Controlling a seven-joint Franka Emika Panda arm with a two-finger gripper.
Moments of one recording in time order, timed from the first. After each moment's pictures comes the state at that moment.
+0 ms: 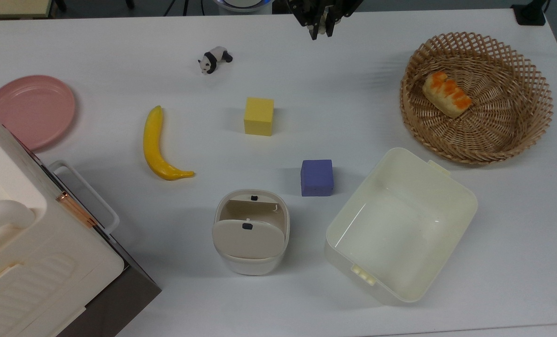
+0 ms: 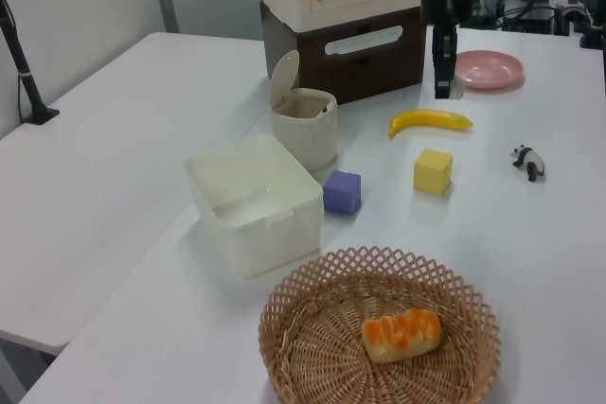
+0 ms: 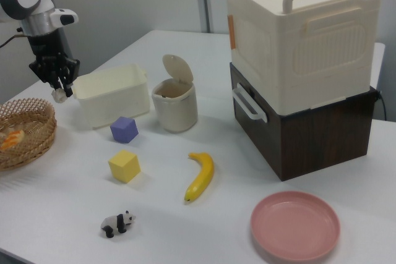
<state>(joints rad) 0.48 0.01 -0.13 -1.69 -0.02 1.69 0.05</state>
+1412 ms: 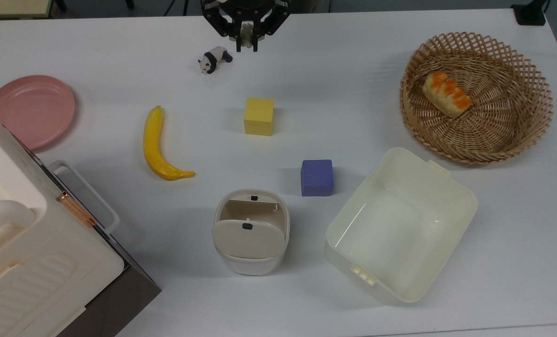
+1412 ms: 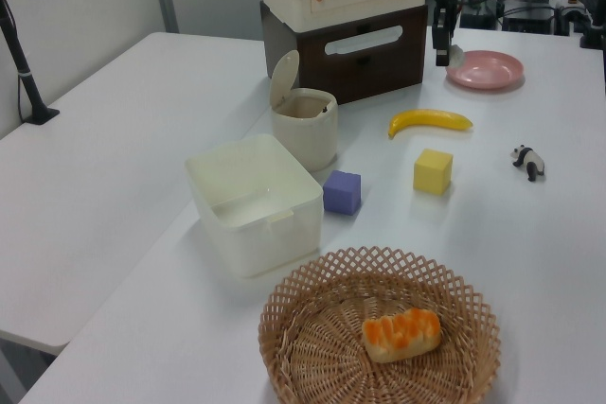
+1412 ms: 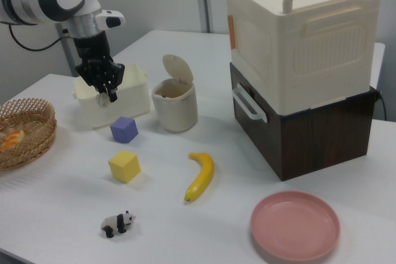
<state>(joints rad) 0.06 0.02 0.07 -1.69 -0.06 1.69 0.01</state>
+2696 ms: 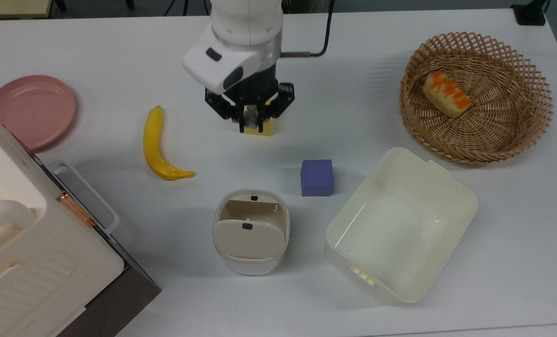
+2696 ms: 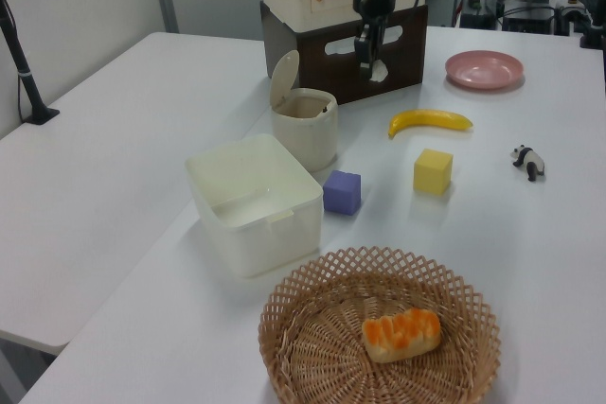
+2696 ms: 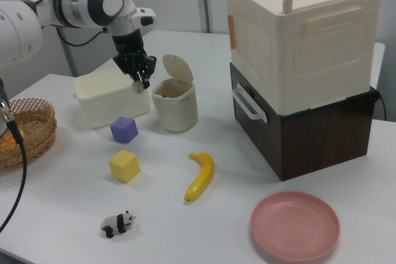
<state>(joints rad) 0.06 0.42 0.07 -1.28 -0.07 1.79 0.07</state>
